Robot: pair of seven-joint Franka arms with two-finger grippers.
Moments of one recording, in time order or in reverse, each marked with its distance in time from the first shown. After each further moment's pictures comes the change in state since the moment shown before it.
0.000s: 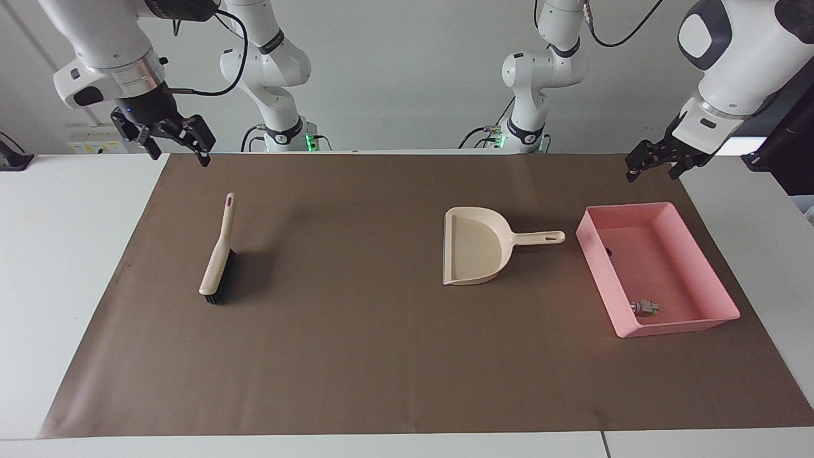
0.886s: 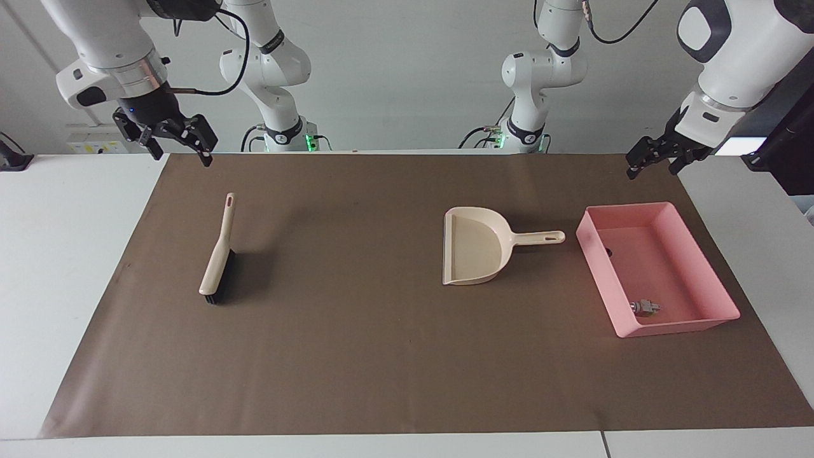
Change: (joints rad) left arm 0.000 -0.010 -0.003 -0.004 0.000 0.000 -0.030; right arm 0.049 0.000 -0.031 0.000 0.000 0.000 -0.002
